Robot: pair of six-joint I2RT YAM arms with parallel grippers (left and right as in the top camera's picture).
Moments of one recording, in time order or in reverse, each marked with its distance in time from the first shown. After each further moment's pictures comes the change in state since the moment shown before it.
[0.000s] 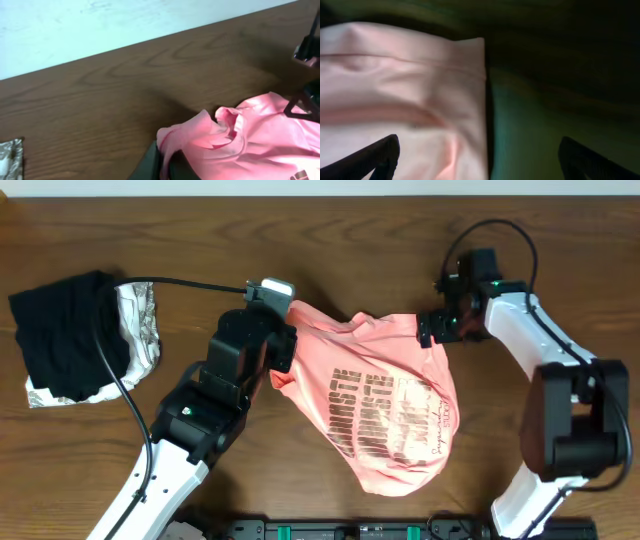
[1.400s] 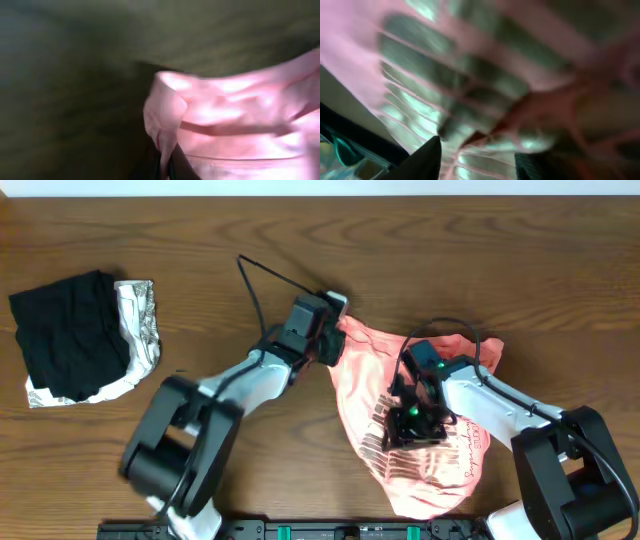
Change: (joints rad) left arm 0.001 0.731 -0.002 0.447 0.339 -0.087; right arm 0.324 -0.257 -0.481 -0.143 -0.334 0.298
